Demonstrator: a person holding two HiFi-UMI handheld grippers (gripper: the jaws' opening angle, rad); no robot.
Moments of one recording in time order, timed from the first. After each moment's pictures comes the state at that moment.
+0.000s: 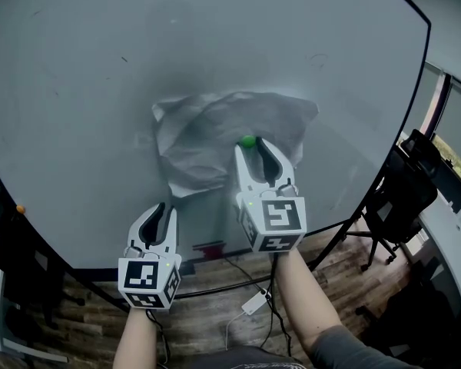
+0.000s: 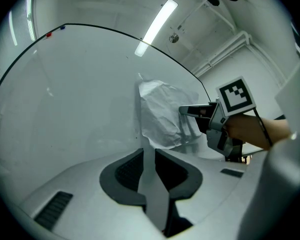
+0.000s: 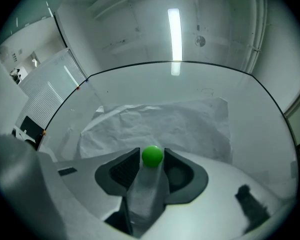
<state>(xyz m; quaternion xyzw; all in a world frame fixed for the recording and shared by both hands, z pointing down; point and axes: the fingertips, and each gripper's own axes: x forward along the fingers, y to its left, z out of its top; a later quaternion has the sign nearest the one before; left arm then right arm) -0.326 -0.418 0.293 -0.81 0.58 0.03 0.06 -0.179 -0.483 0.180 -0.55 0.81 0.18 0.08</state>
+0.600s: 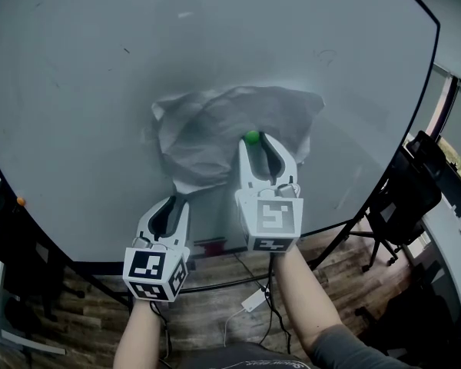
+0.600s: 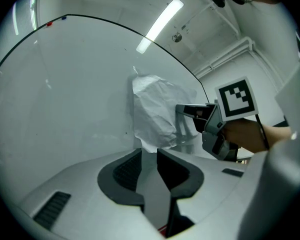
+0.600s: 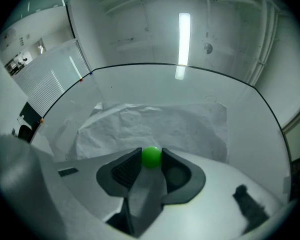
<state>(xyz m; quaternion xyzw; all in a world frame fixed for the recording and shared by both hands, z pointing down) -0.306 -0.429 0.297 -0.82 0.56 0.04 0.03 -0.179 -0.481 0.172 -0.57 0.78 0.23 0.07</state>
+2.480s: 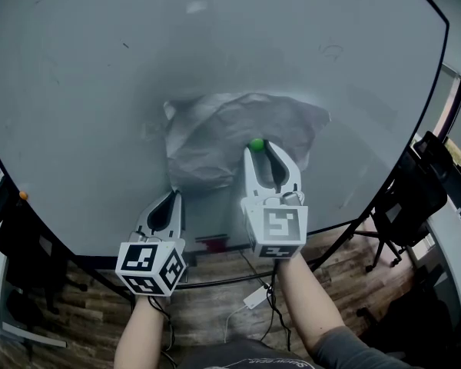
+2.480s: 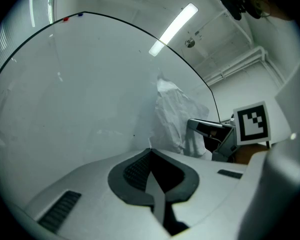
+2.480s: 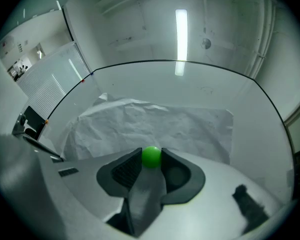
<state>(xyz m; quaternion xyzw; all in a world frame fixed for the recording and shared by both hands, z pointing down) -0.318 -0.435 0.291 -0.81 0.58 0.09 -0.02 -0.174 -0.483 0.197 -0.56 0.80 0.21 0.06</state>
